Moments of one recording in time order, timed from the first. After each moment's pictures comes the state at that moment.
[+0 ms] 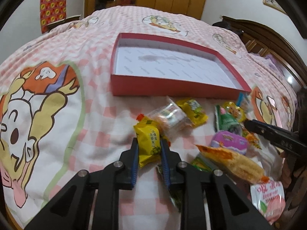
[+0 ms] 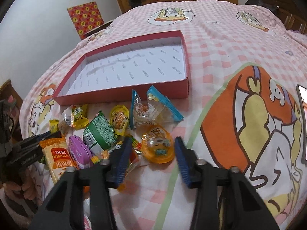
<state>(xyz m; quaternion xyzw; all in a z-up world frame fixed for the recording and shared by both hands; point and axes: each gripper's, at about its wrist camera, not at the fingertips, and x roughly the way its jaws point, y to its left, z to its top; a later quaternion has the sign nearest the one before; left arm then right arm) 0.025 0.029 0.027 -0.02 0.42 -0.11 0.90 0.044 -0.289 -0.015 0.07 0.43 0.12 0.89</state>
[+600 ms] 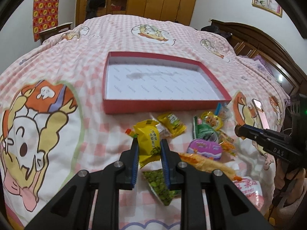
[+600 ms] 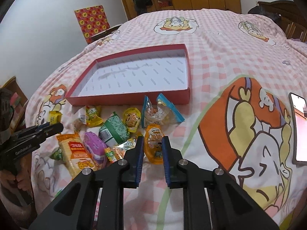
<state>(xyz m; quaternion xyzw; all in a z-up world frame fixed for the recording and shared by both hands) 0.014 0.022 0.067 -0.02 0.40 -0.15 0.90 0.018 -0.286 0.011 0.05 0.40 0.13 0.90</state>
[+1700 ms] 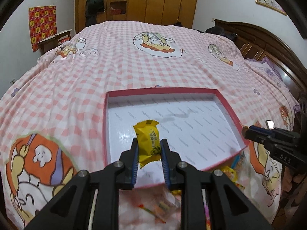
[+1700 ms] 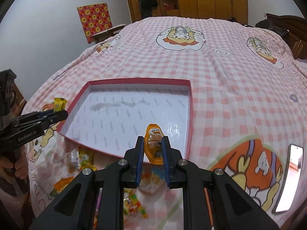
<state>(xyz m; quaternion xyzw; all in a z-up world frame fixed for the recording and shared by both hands) 0.126 0.009 0.099 0.01 0.40 -0.13 0.91 0.109 -0.278 0.056 0.01 0.40 0.13 0.91</state>
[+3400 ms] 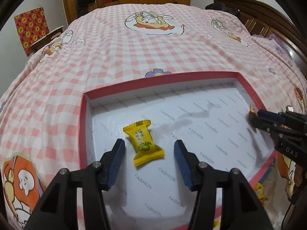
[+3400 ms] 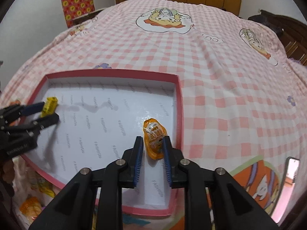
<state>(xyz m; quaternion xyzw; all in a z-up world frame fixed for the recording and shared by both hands) 0.187 -0.025 0.055 0.07 0.45 -0.12 0.88 0.178 -0.282 0.015 -0.03 0.45 0.07 0.89</state>
